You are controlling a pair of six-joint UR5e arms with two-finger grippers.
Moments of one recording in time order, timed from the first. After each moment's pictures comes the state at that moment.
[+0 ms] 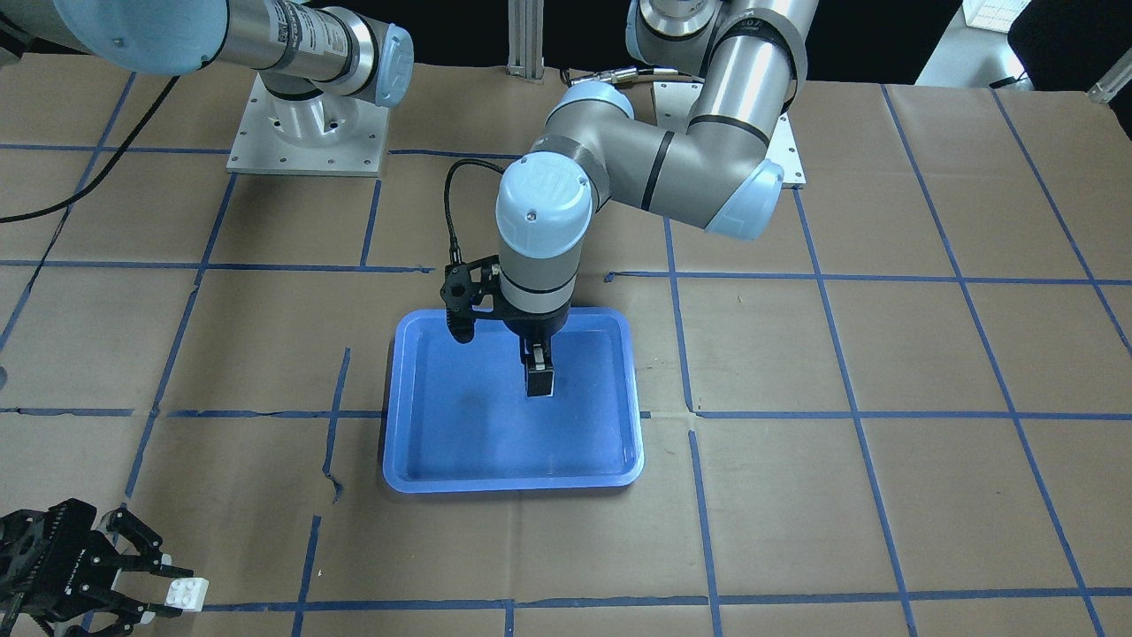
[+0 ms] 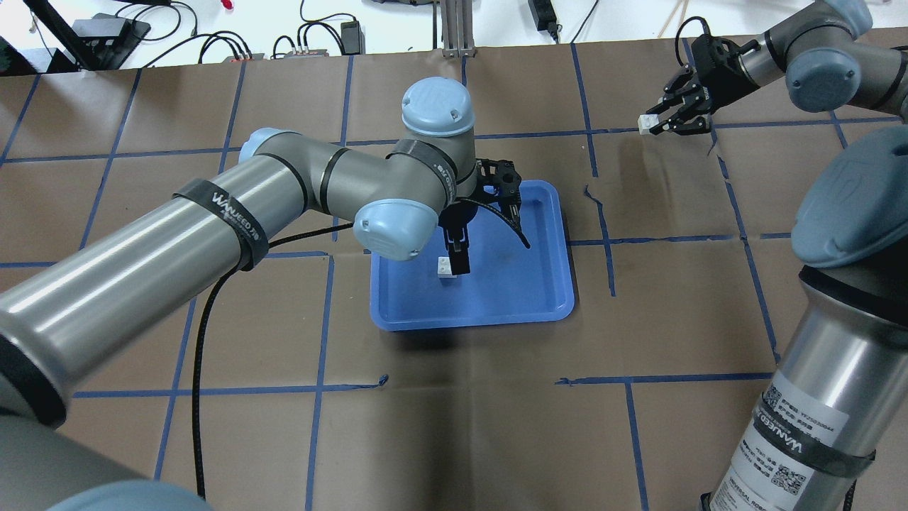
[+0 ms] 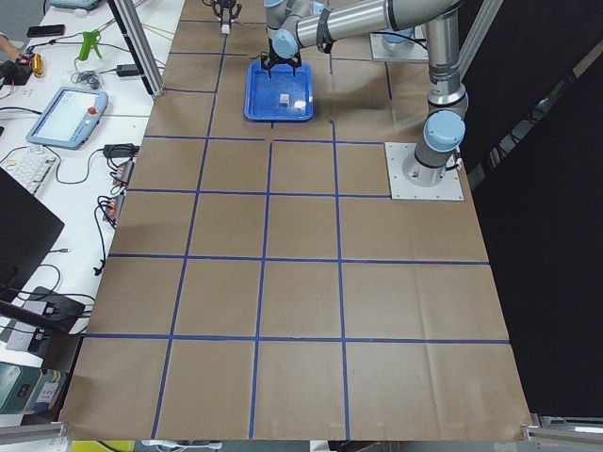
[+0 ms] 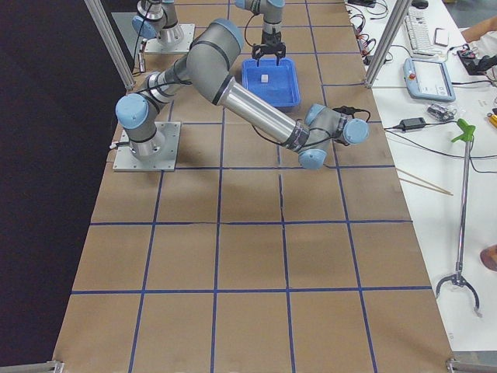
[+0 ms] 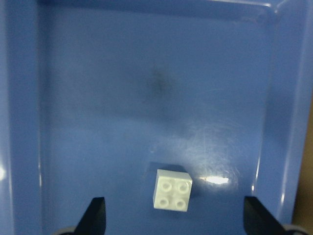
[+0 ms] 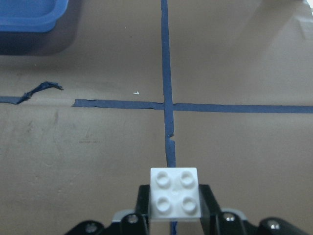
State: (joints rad) left arm -1.94 -1.93 -1.63 -1.16 1.53 1.07; right arm 1.20 -0.79 1.17 -1.79 -0.94 -2.02
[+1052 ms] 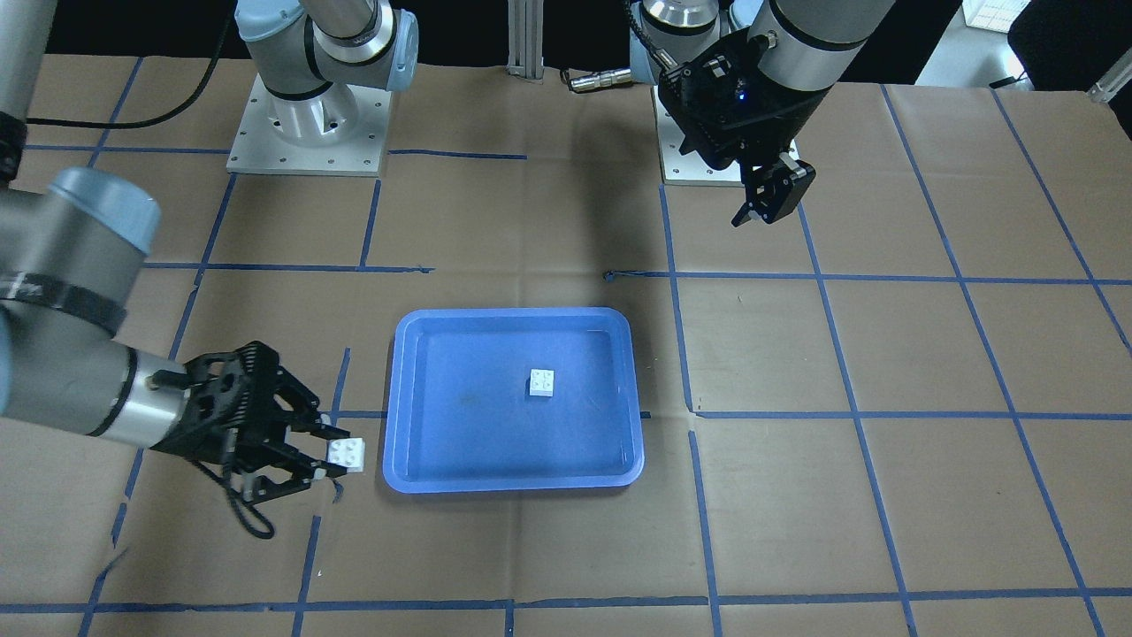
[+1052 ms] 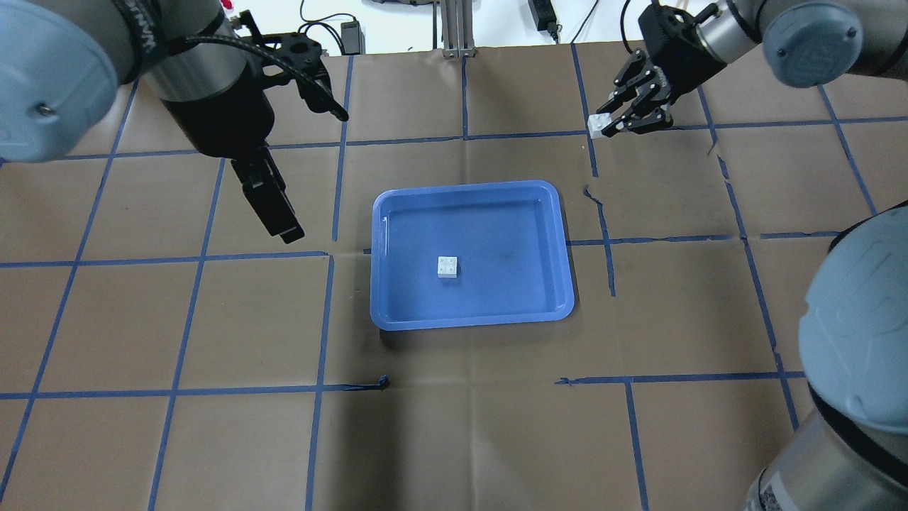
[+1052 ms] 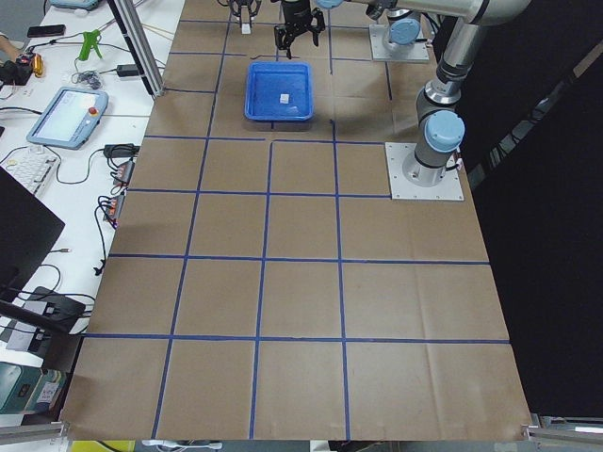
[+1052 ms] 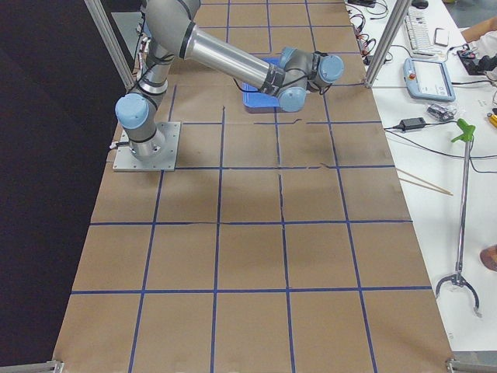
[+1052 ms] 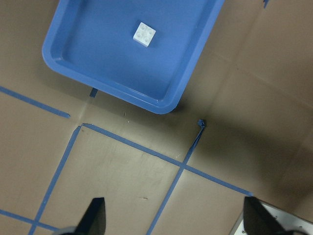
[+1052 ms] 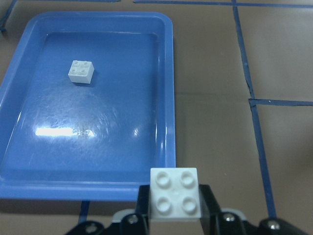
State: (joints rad) left arm -1.63 -1.58 -1.50 -1.78 1.49 0.94; right arm 1.44 -1.11 1.55 -1.90 -0.95 -1.79
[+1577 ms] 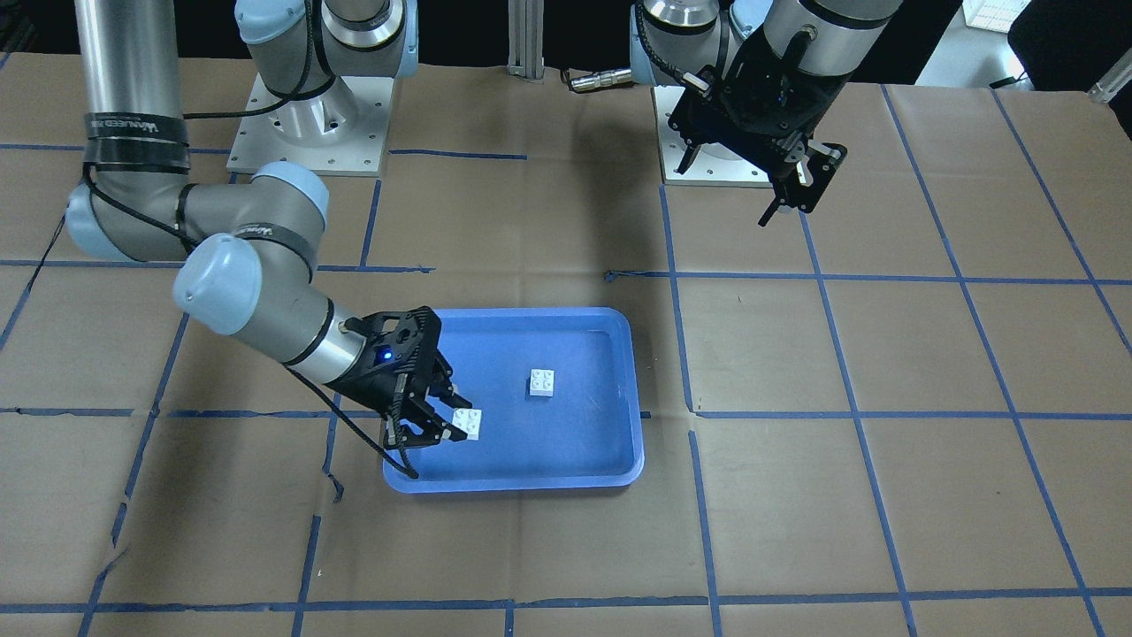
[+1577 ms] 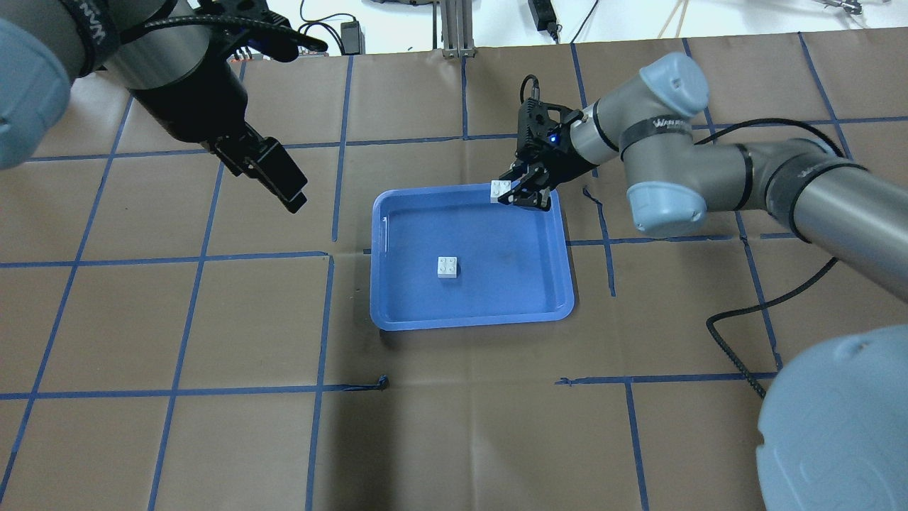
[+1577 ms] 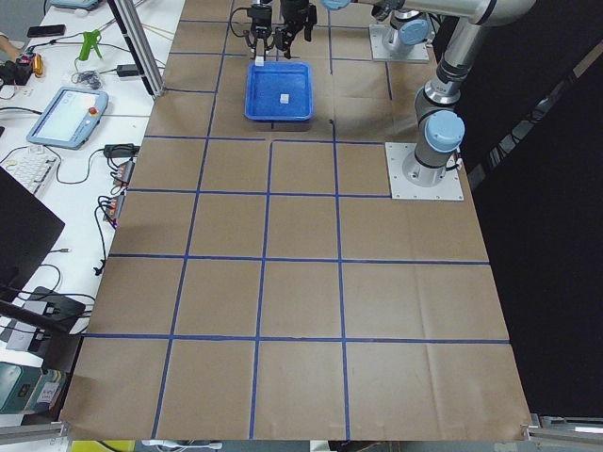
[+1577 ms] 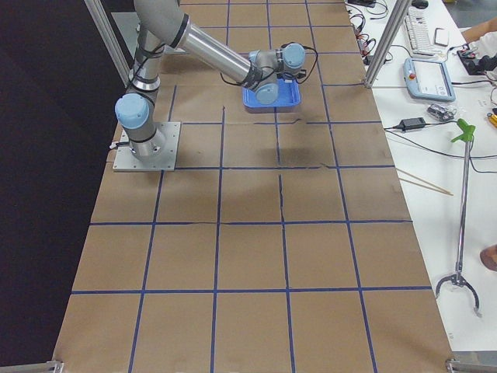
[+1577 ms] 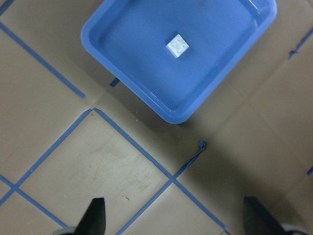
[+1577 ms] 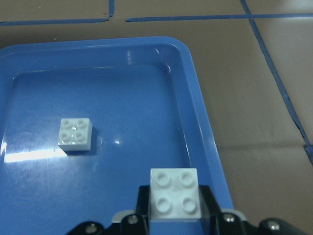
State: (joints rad) left arm -1.61 -1.55 -1.53 -1.66 1.50 0.49; right arm 1.62 -1.15 1.90 -2.53 -0.94 -1.35
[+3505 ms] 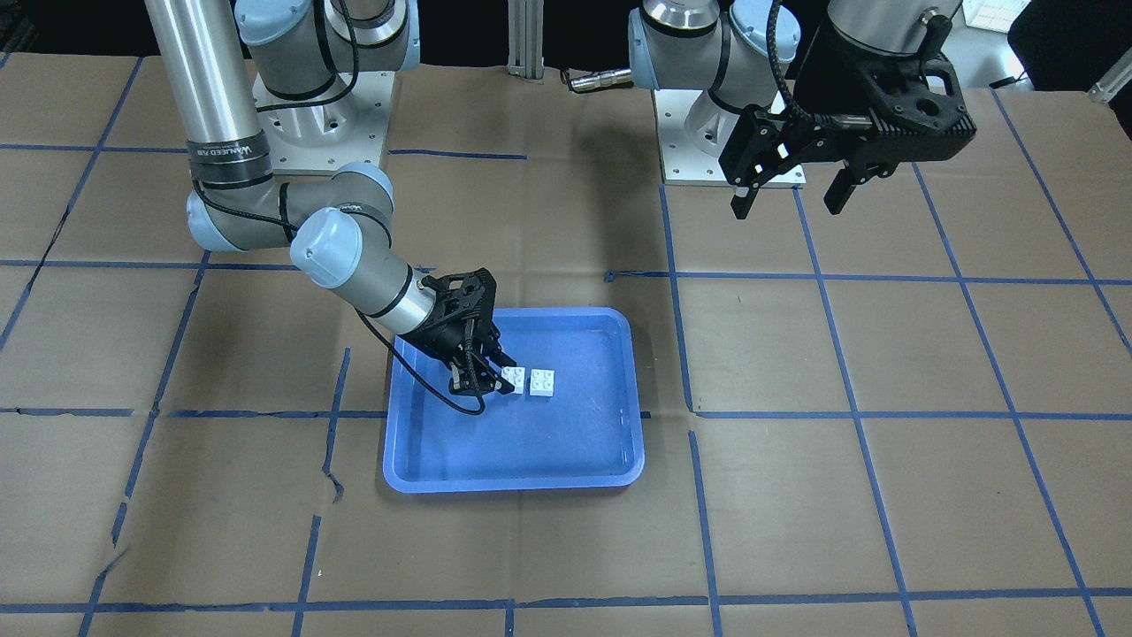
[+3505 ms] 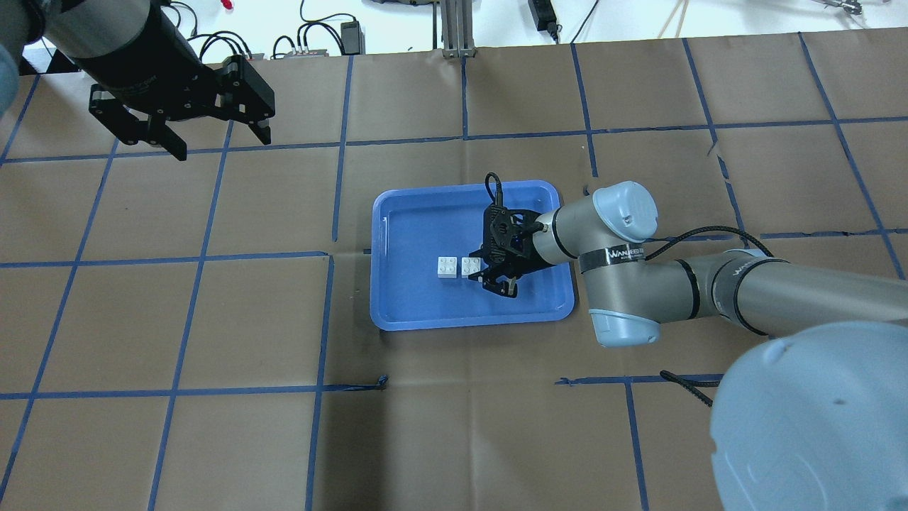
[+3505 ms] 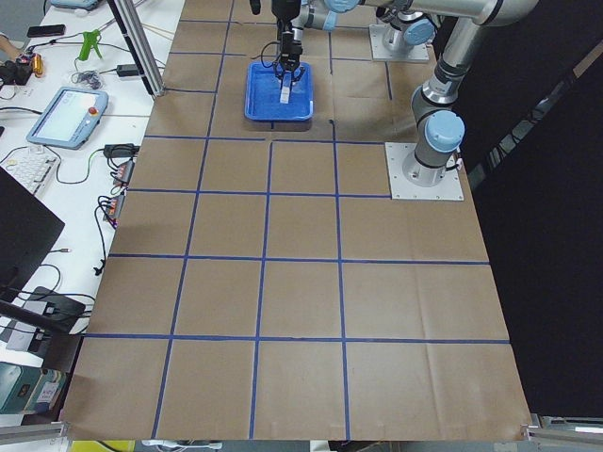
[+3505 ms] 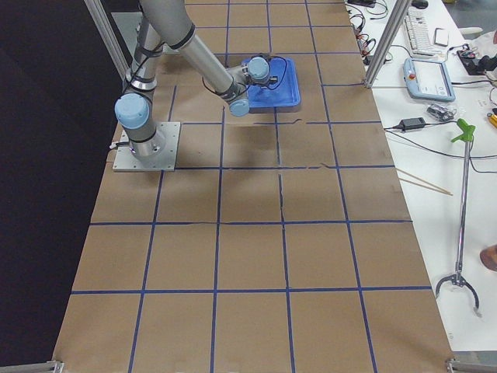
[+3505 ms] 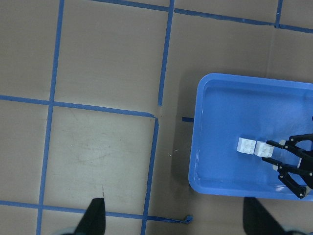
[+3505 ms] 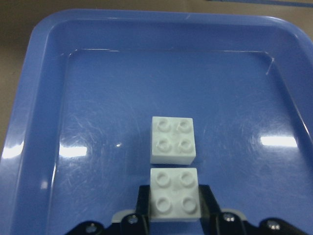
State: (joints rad) left arm -1.55 -1.54 -1.51 -1.57 1.53 -0.11; right arm 1.69 -1.09 2.13 -2.88 -0.94 -1.34
